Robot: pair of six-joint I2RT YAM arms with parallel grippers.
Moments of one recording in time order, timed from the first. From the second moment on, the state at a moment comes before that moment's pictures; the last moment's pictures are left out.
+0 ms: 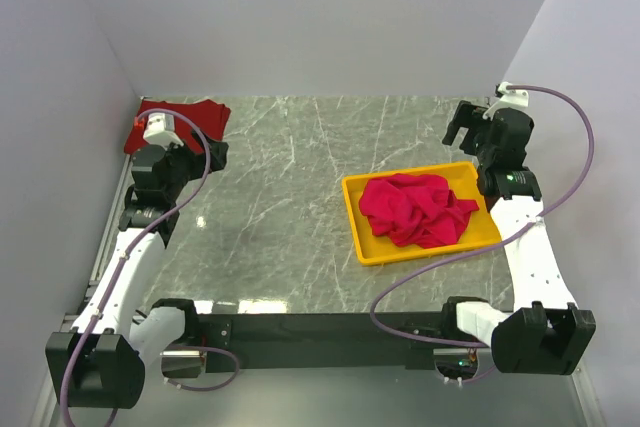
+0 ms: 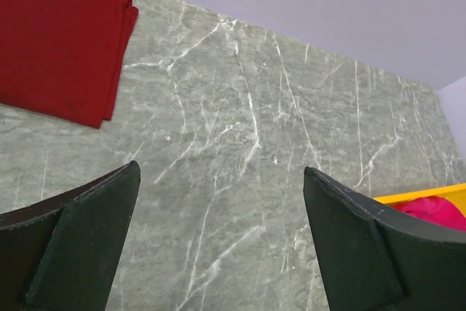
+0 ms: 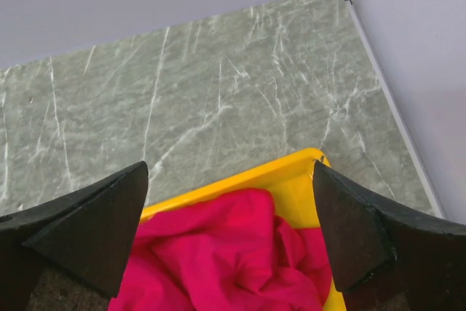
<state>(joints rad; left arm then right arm) -0.04 0.97 0.74 0.03 0.12 -0.44 -0.06 1.12 1.07 -0.26 0.09 0.16</state>
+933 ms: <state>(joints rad) -0.04 0.88 0.69 0.01 0.24 -0.48 -0.10 1.66 1.37 -0.83 -0.49 -0.47</state>
